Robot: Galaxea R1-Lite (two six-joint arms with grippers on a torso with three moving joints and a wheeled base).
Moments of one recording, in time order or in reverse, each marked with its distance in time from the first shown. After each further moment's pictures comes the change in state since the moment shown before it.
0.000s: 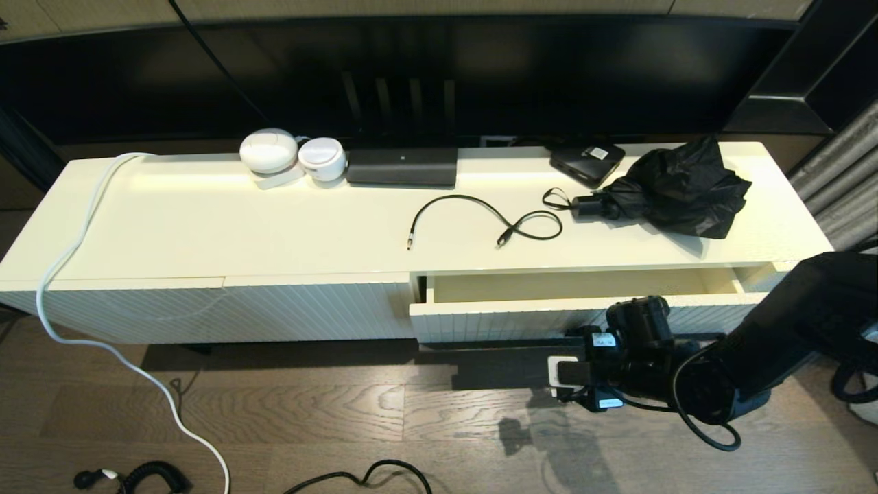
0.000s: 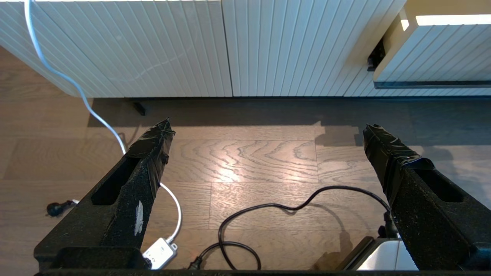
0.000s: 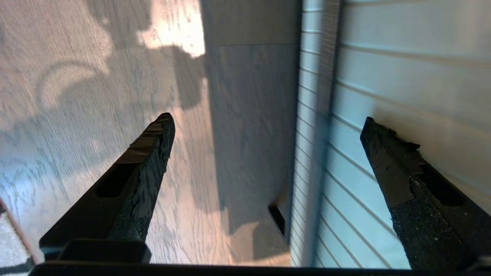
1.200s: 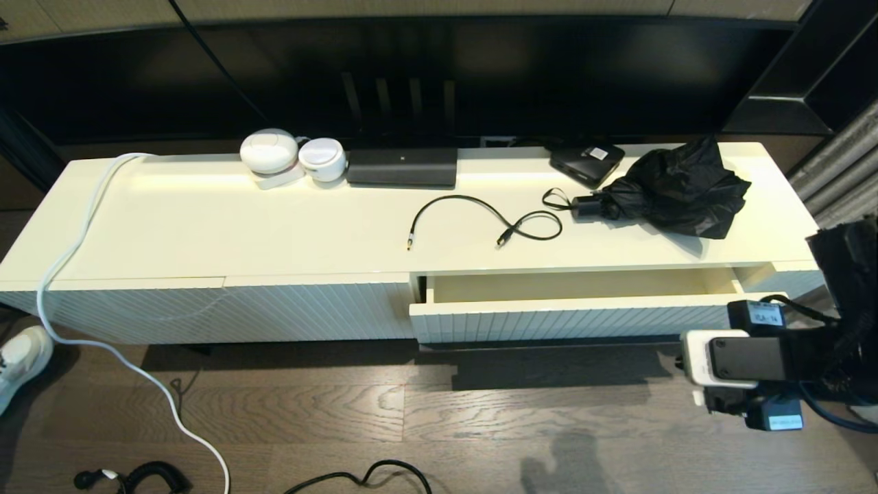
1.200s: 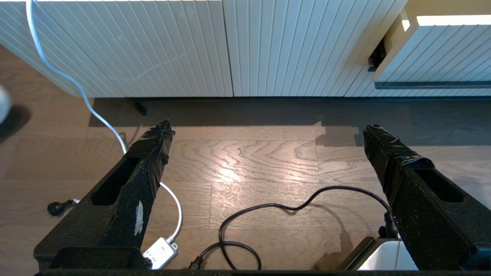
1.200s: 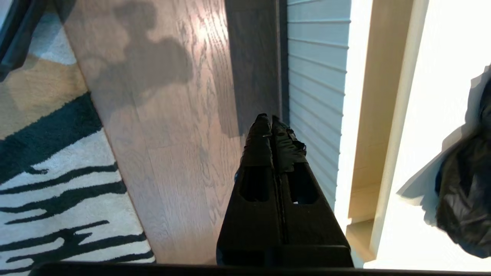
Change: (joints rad) left arm 0.000 0.000 0.000 0.000 0.000 0.000; right arm 0.001 -0.758 -0.040 0.851 -0.009 0.084
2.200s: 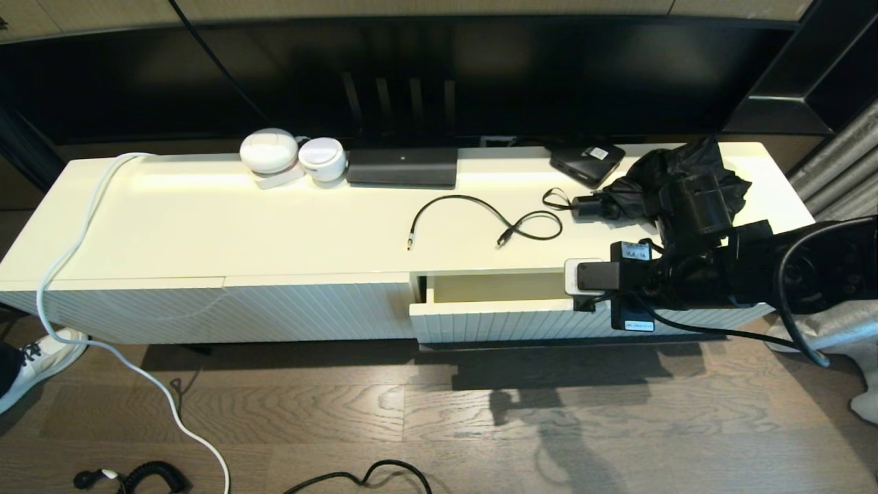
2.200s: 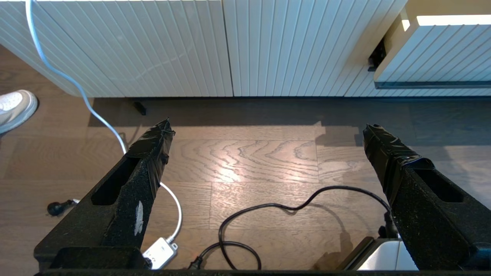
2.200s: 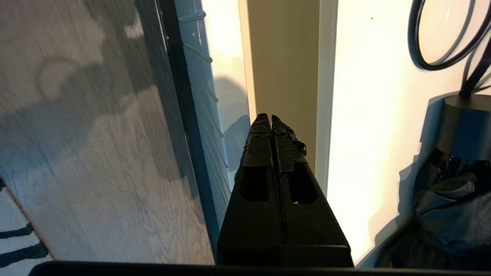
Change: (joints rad) left arm 0.000 0.000 0.000 0.000 0.000 0.000; right arm 0.038 0.434 -0.355 -0.196 -0.058 -0.001
